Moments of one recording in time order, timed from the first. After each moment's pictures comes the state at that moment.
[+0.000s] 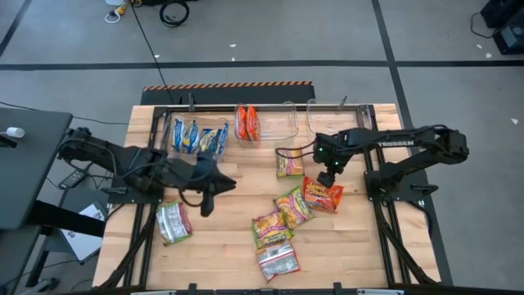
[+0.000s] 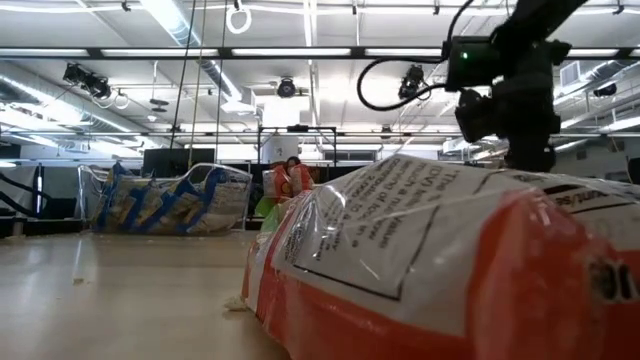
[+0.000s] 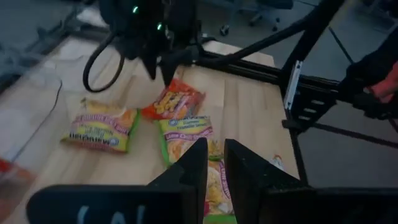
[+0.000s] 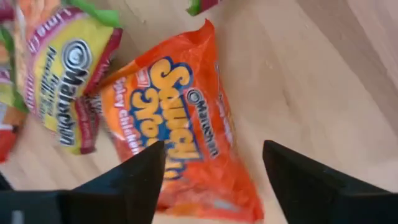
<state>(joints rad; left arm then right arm) -0.34 1.17 1.20 -0.48 -0.34 -0.40 -0.28 1.27 0.75 -0.85 -0.31 0.39</state>
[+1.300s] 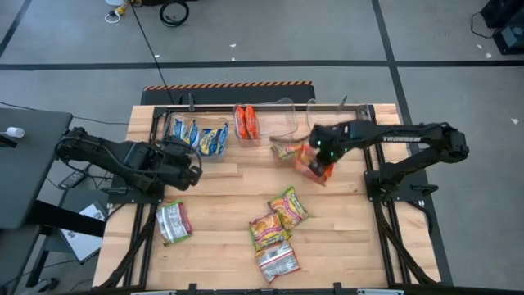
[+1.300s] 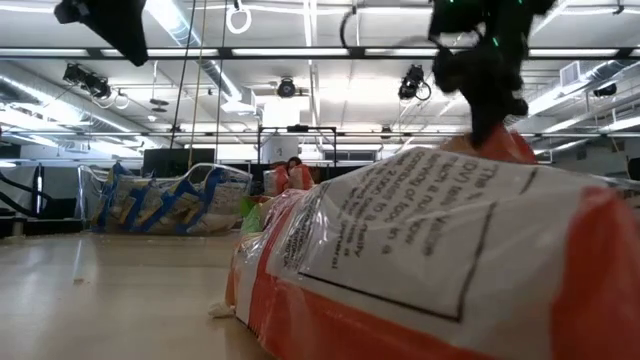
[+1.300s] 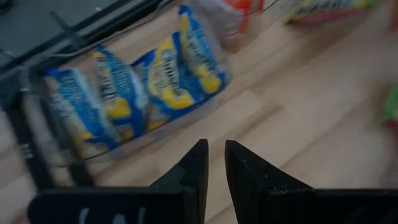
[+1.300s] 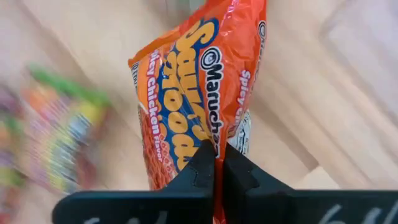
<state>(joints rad) -0.31 1.12 1.20 -1.41 -0.64 -1.20 -0.21 1.28 1.00 -0.97 0.00 0.54</state>
